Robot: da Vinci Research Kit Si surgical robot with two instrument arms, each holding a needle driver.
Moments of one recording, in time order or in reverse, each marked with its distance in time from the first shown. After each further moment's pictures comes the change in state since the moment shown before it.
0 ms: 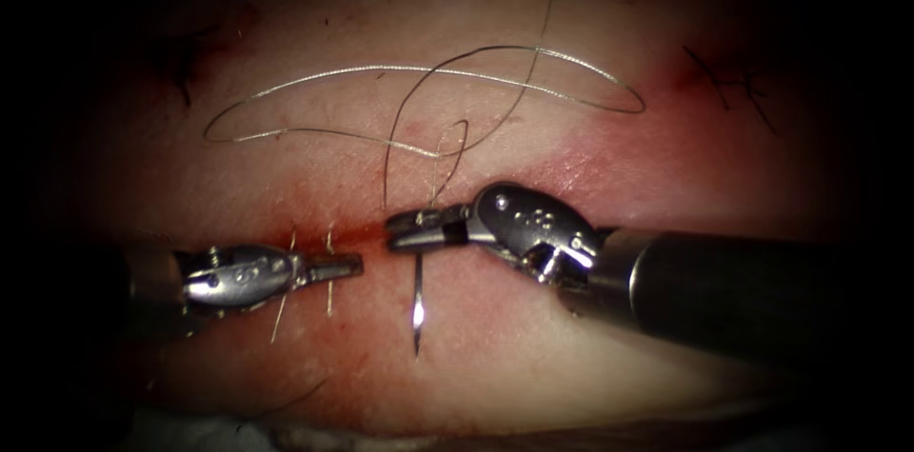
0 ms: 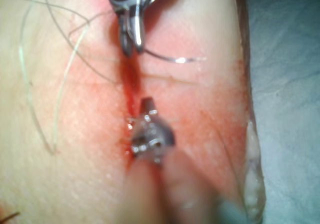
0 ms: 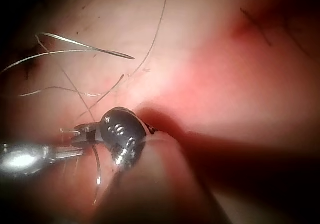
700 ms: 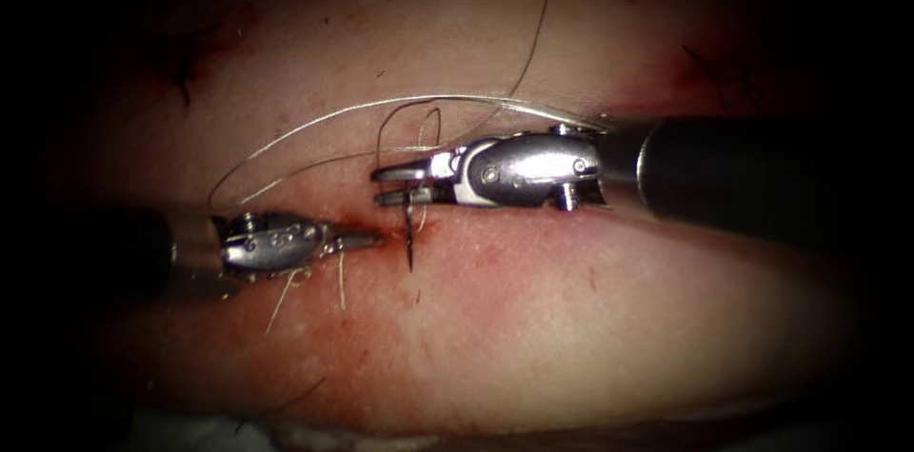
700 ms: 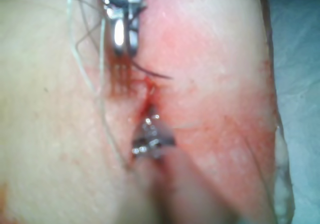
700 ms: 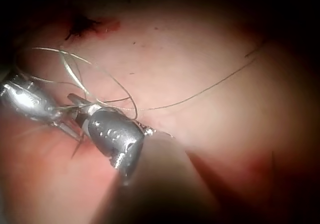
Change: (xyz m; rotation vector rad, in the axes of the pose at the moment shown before) right arm 0.002 0.003 0.000 -0.046 -0.015 -0.623; left arm 0.000 -0.004 0.003 0.017 -0.058 0.000
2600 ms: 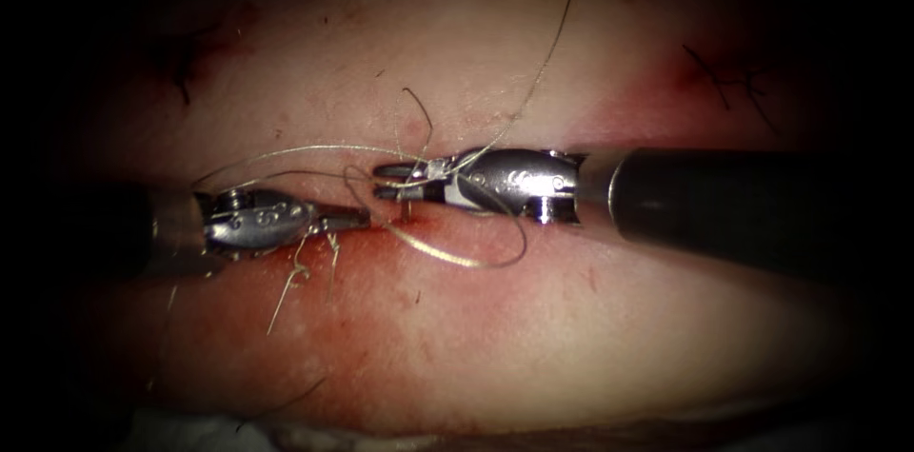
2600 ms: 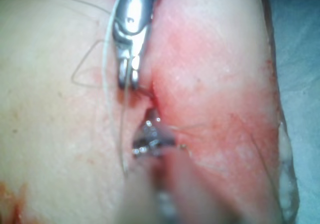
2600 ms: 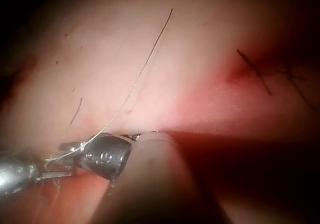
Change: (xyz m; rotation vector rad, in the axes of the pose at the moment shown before) right arm -0.008 0.000 0.001 -0.077 -0.214 0.387; left arm 0.001 0.000 -0.003 0.007 -0.052 0.029
